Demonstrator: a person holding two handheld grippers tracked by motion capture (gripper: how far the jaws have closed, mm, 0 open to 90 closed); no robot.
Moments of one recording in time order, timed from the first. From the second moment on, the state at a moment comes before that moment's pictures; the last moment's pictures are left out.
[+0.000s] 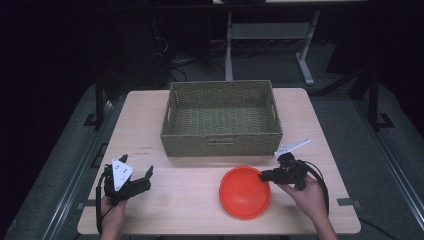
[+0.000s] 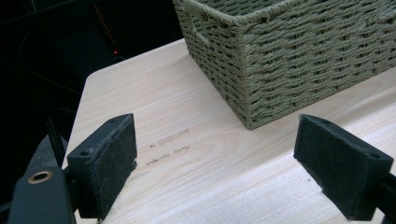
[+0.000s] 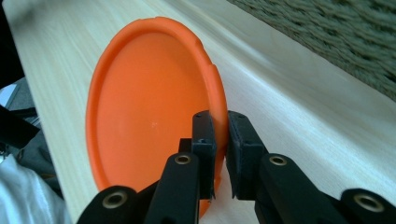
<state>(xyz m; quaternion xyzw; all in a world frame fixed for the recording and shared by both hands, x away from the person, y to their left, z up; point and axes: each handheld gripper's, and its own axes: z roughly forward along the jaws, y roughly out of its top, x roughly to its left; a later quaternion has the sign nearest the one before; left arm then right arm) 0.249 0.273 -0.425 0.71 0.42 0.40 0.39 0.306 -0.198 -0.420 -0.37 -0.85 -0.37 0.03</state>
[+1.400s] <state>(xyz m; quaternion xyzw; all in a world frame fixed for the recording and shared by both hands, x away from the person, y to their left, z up) 0.249 0.274 -0.425 0.71 0.42 0.40 0.39 0.322 -0.199 -0.310 -0.34 -0.87 -0.36 -0.05</state>
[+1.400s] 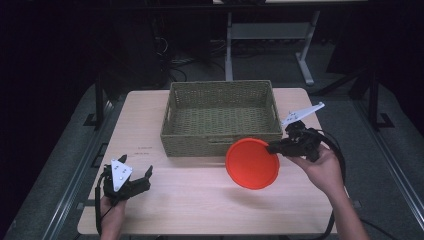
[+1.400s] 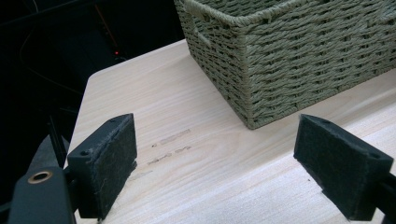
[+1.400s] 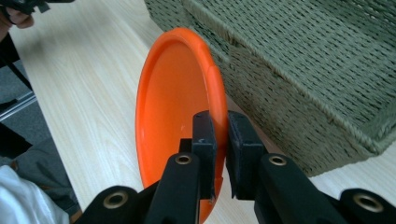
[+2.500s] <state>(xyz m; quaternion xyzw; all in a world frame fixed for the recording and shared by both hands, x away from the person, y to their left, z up) 0.250 0.275 -0.425 0.71 0.42 0.40 0.39 0.353 -0.186 -0.262 -0.33 -0.87 -0.37 -0.04</state>
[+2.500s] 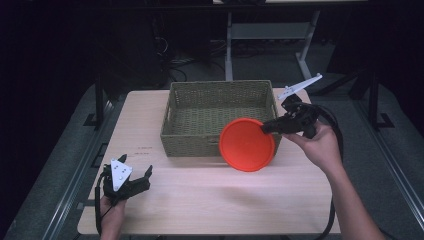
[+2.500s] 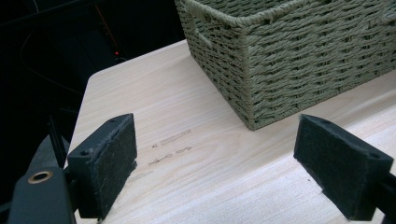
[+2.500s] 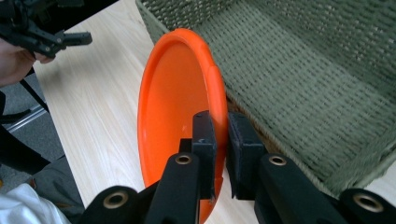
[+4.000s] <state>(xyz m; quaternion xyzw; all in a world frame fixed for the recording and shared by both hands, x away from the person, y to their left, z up) 0.249 0.278 -0.425 0.71 0.43 0.40 0.40 0.428 -0.171 -0.231 -0.39 -0.84 -0.38 -0.05</state>
